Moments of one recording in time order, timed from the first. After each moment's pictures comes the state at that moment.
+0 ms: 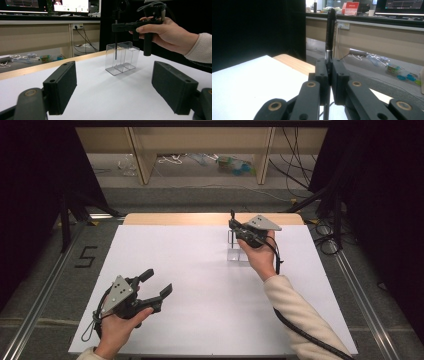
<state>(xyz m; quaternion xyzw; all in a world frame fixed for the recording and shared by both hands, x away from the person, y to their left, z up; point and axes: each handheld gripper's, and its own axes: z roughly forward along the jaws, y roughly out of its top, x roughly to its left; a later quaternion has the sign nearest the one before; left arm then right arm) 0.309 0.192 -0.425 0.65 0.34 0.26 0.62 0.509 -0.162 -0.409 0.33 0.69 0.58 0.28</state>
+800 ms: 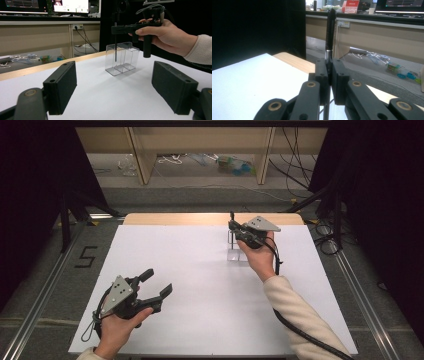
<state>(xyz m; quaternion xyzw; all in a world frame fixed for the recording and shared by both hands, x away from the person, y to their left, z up) 0.309 0.192 -0.425 0.65 0.34 0.26 0.62 0.509 -0.161 -0.414 0.33 0.69 0.57 0.28</state>
